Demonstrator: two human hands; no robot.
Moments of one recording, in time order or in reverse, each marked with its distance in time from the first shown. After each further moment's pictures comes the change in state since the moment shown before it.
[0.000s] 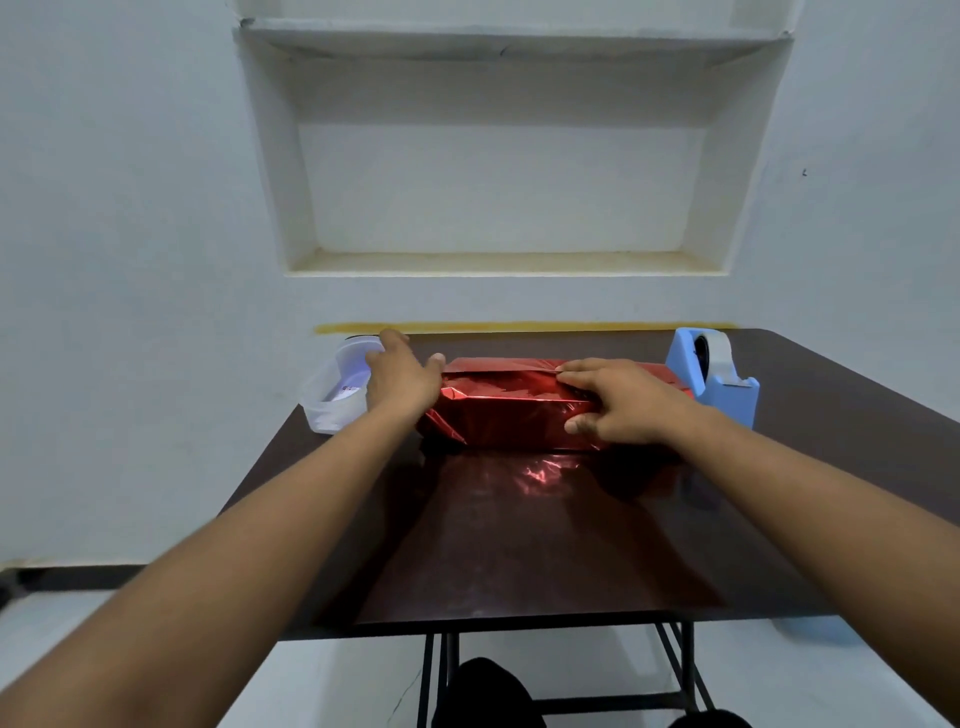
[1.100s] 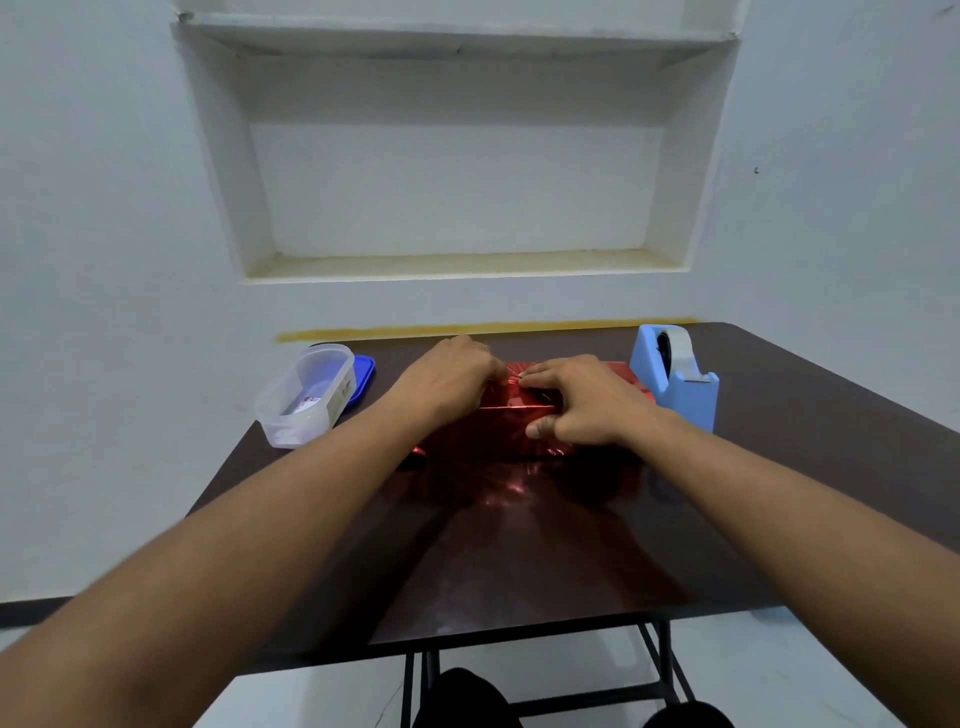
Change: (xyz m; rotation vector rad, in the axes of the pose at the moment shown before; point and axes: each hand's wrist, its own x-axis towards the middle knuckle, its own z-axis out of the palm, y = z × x) left_hand -0.012 0.056 0.025 0.555 -0.303 1.064; right_hand -0.003 -0.010 -0.003 0.041 0.098 -0.015
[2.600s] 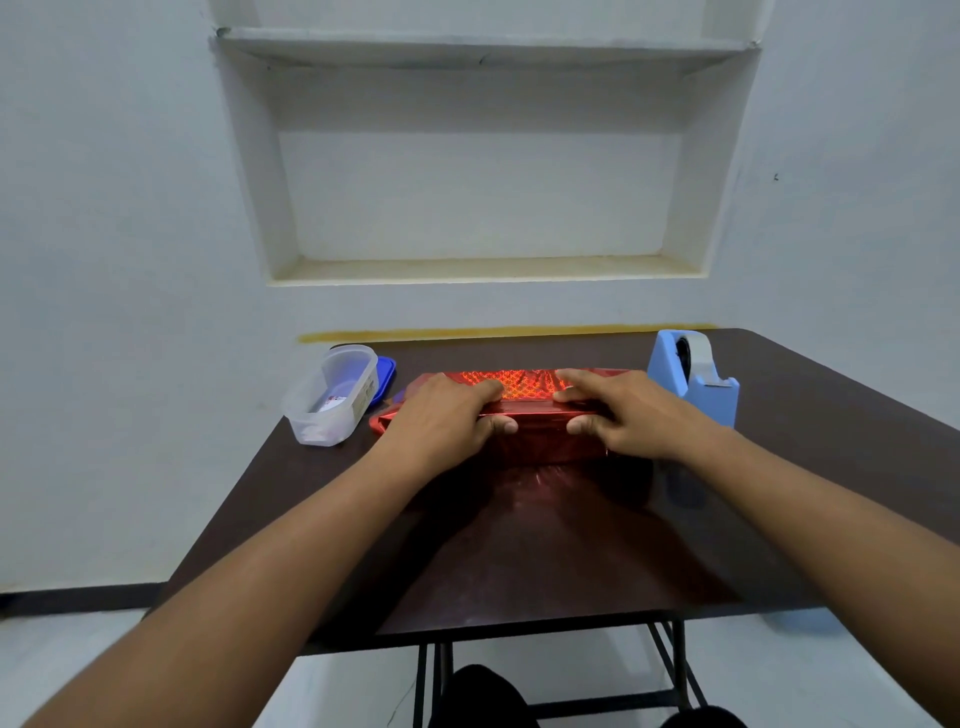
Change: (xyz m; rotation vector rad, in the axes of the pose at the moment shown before) left_hand -0.053 0.001 0.015 0.029 -0.051 -0.239; right_hand -0.027 0.023 0.003 0.046 -0.012 -0.006
